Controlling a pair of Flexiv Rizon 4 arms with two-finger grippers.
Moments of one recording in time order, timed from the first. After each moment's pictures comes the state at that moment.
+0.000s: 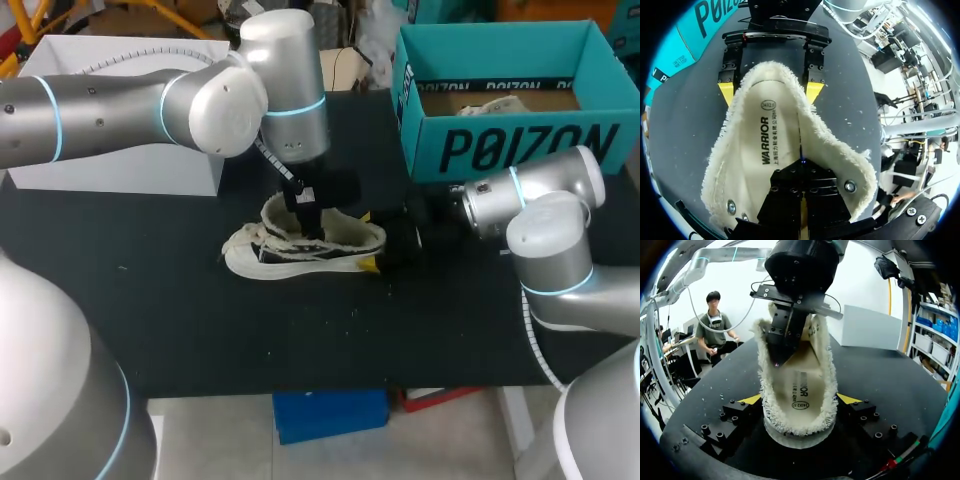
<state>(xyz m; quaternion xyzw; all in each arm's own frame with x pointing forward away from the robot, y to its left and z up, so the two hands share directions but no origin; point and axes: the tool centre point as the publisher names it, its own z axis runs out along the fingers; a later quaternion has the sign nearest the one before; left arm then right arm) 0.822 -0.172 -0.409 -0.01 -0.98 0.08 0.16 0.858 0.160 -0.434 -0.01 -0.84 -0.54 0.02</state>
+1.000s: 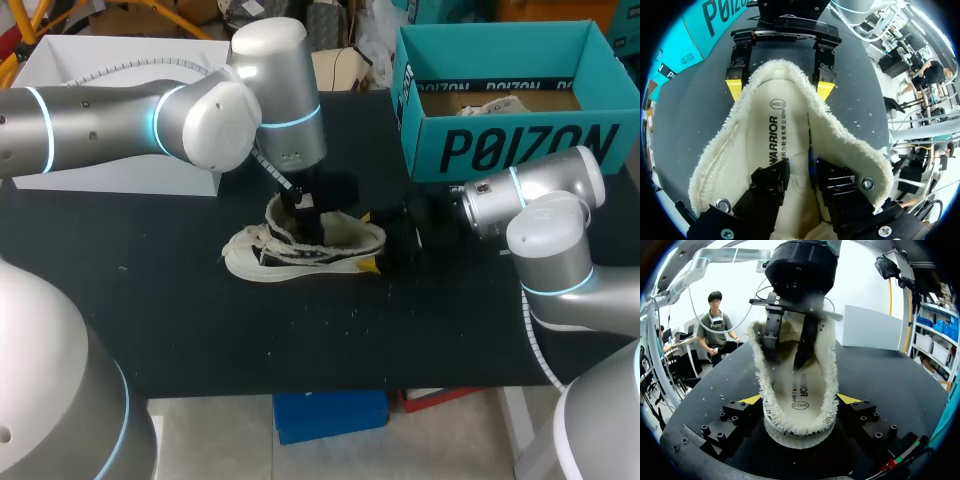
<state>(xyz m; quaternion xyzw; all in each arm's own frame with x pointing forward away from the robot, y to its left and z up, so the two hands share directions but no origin) 0.829 -0.170 -0.418 0.01 -0.99 0.08 0.11 0.858 0.160 -0.434 -0.01 -0.84 -0.54 0.01</state>
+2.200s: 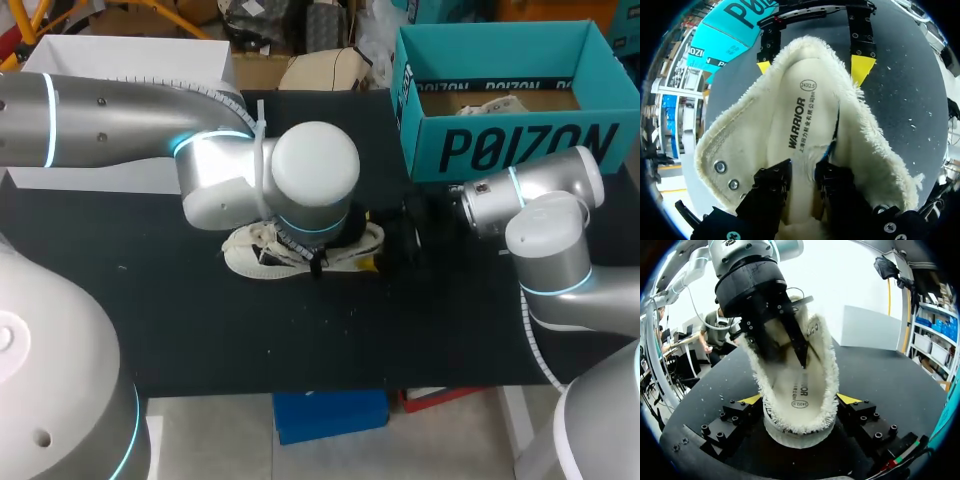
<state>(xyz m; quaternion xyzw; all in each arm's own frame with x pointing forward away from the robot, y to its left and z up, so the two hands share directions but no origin) 0.858 -0.149 -0.424 0.10 -0.97 0.00 -0.21 0.859 0.161 -0.434 -0.01 -0.84 -0.54 0.01</state>
